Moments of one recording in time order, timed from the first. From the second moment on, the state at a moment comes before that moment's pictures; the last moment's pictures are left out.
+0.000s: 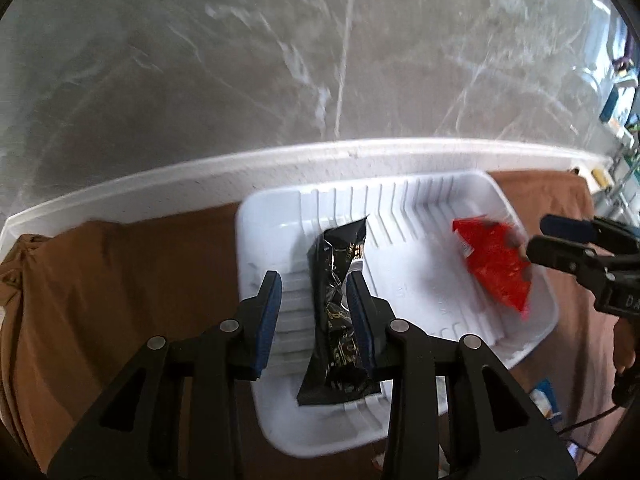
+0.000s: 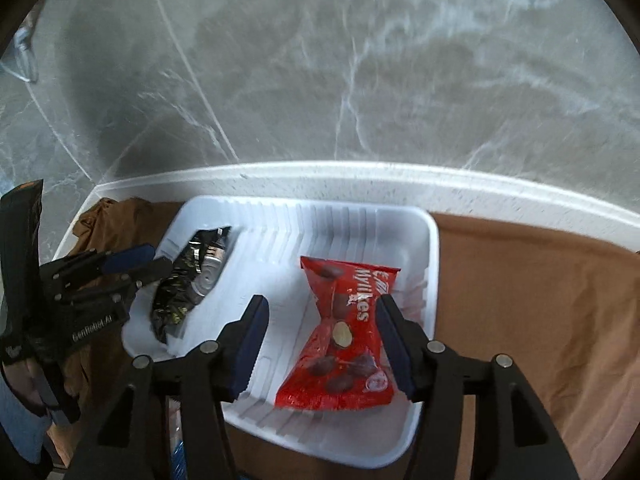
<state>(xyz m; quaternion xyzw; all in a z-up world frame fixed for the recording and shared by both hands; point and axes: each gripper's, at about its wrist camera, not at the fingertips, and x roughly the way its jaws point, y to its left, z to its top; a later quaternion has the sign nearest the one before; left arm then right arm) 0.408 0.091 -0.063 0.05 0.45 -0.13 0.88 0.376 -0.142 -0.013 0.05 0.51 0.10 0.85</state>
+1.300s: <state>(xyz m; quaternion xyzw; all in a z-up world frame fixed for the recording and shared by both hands) 0.191 0.076 -0.111 -0.04 0.58 -0.16 0.80 0.088 -0.179 -0.035 0.07 0.61 0.05 0.78</state>
